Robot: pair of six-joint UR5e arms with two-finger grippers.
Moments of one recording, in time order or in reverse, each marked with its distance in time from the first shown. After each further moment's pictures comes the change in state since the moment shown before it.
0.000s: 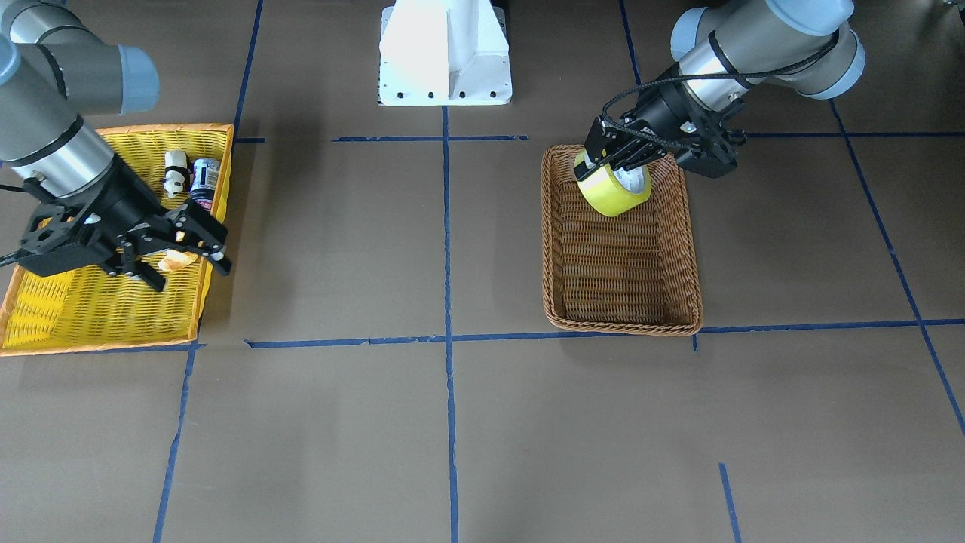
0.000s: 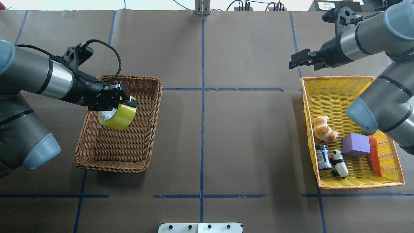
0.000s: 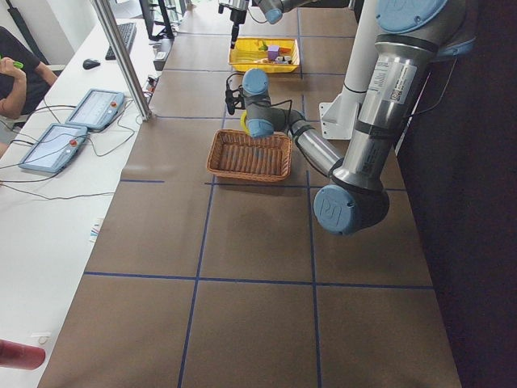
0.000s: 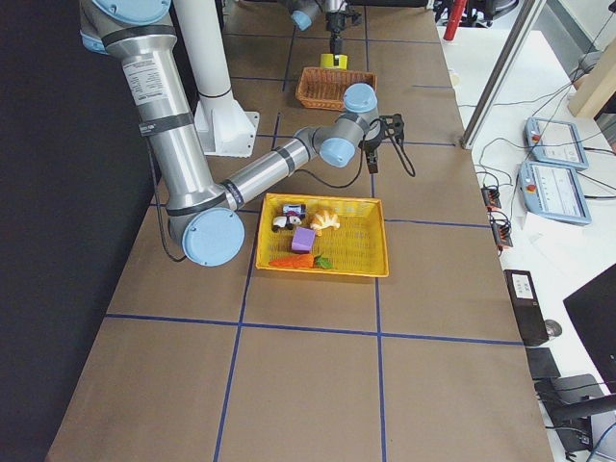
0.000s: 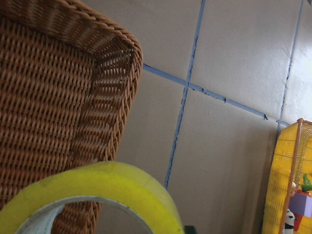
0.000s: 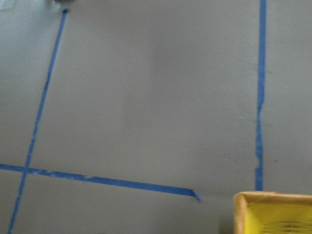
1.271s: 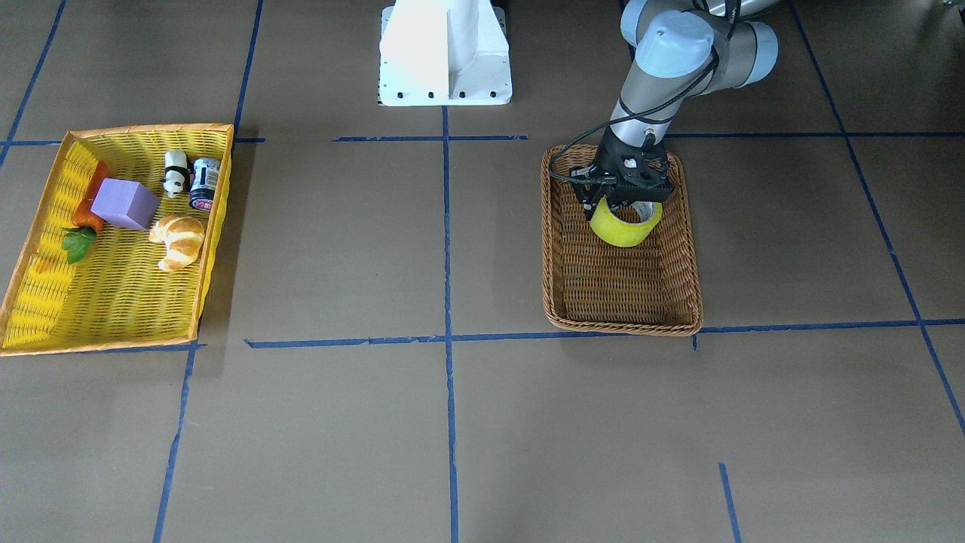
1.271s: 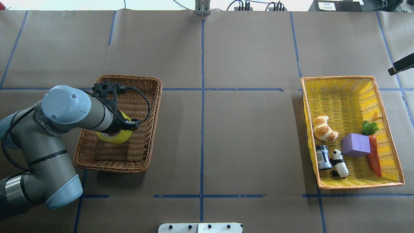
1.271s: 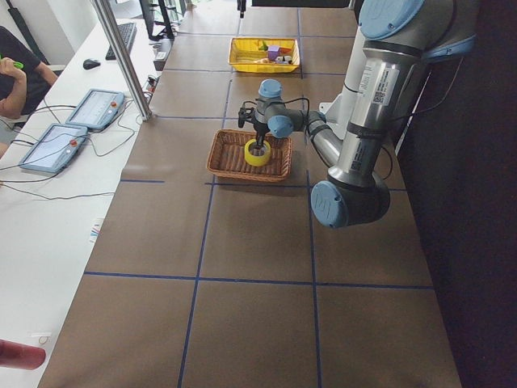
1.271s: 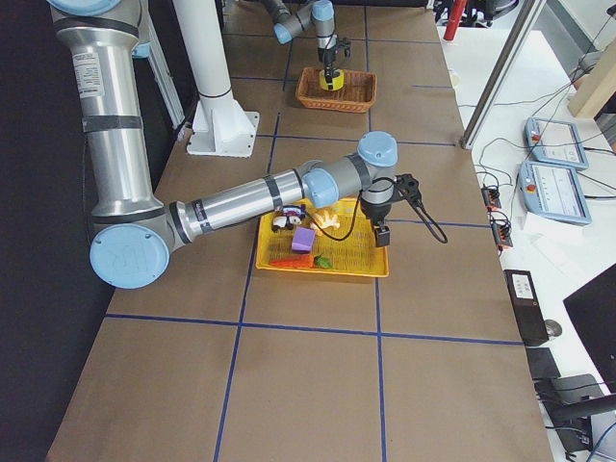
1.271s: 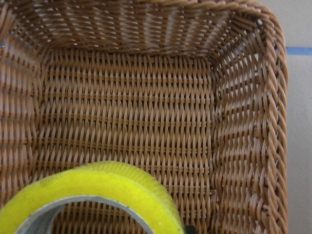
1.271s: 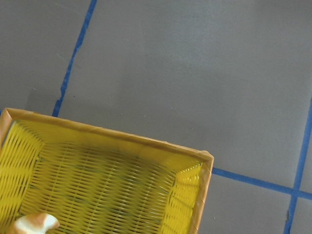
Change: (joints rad) left arm 0.234 -0.014 0.007 0.420 0.403 0.337; right arm 0.347 -0.230 0.004 -0.290 0.171 -0.690
